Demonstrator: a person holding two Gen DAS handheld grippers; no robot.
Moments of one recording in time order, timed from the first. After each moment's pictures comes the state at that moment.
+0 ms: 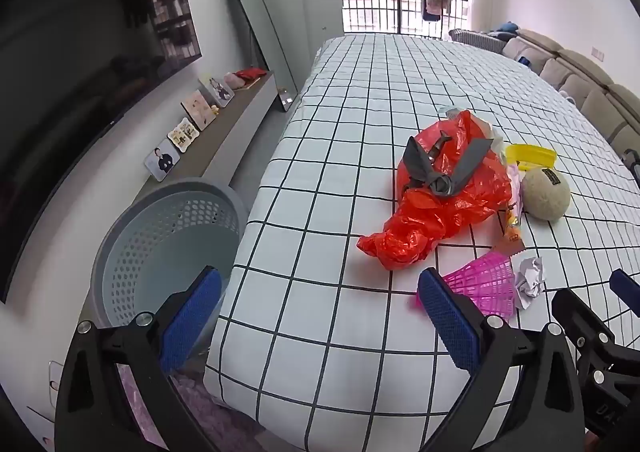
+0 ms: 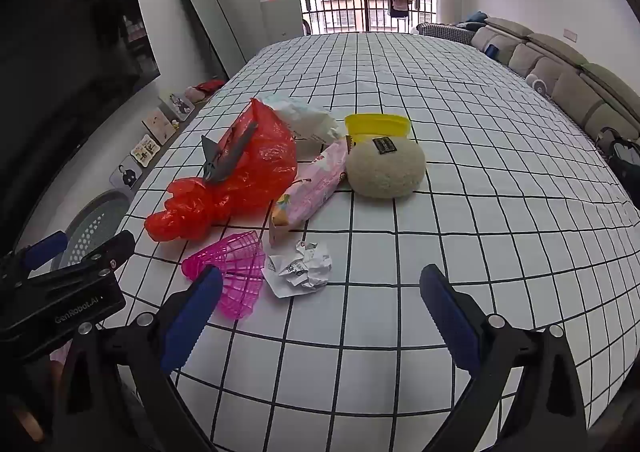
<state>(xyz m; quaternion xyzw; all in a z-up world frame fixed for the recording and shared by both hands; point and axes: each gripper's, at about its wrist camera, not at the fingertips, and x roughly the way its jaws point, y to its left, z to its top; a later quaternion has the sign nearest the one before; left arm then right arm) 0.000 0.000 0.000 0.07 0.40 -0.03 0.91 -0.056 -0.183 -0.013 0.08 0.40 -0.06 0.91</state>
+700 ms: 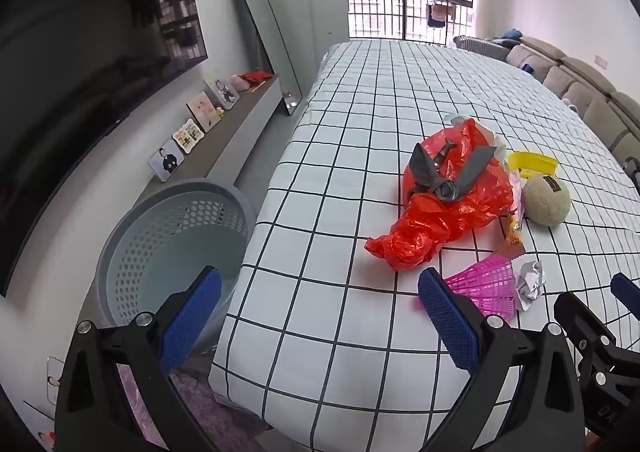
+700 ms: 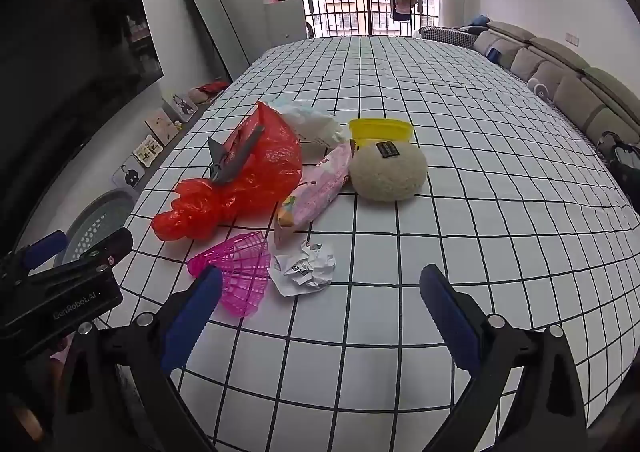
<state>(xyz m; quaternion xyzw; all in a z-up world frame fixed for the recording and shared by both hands) -0.004 0.006 0.005 0.06 0.39 -0.02 0.92 -0.059 -0.179 -0.009 0.08 0.40 -0.06 0.91</state>
